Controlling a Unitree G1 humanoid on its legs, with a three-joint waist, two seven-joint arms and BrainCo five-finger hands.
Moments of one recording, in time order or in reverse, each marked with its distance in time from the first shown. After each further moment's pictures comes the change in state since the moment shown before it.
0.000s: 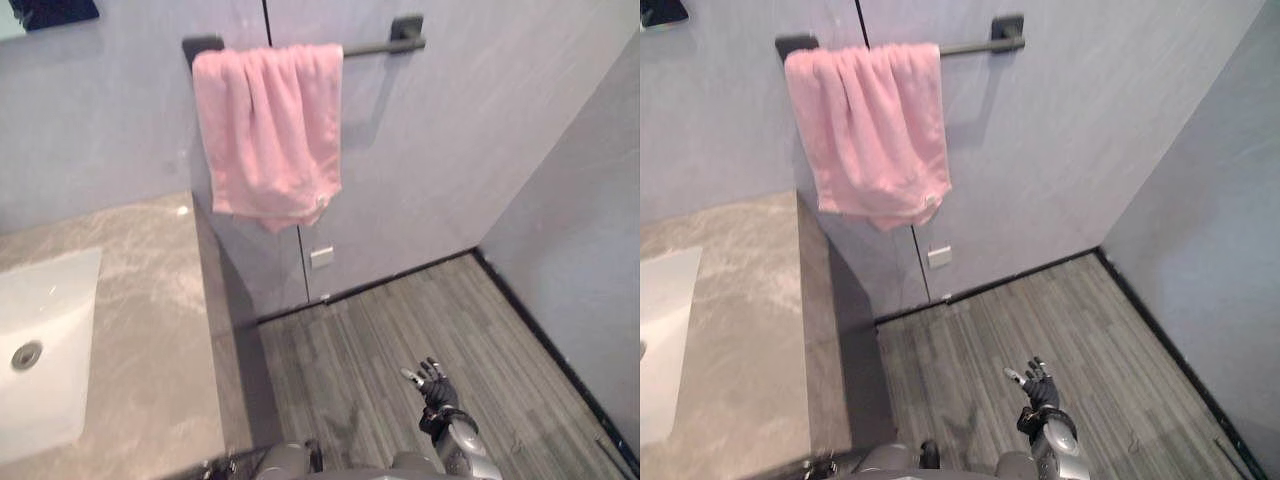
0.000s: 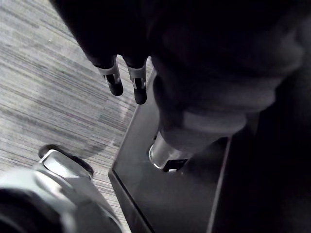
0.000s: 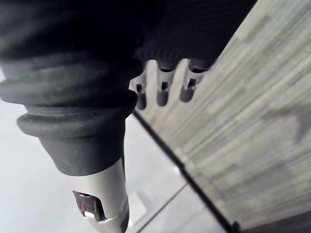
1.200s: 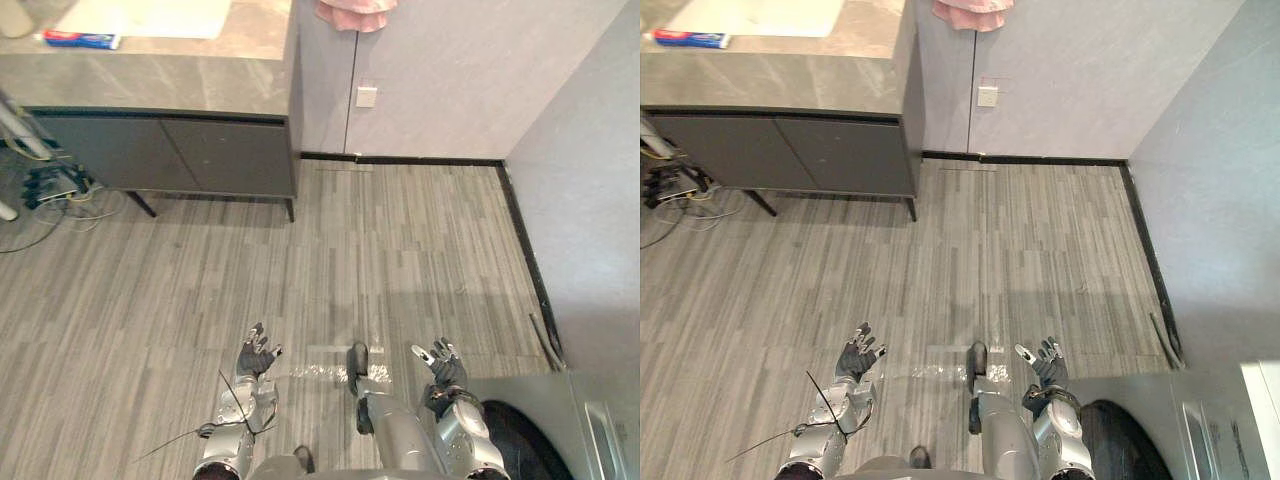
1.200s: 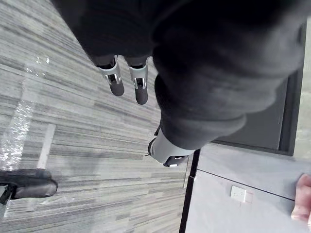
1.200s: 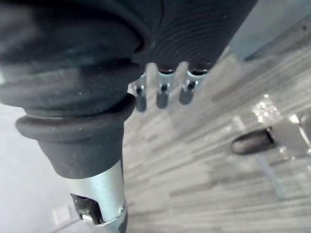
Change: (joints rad) left arm -0.412 -0.058 -0.203 -0.163 0.195 -0.124 -0.087; right arm -0.093 0.010 -0.095 -0.093 -0.041 0.007 -0.112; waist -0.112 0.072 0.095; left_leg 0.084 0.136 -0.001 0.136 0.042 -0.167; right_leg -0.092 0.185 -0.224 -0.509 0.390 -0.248
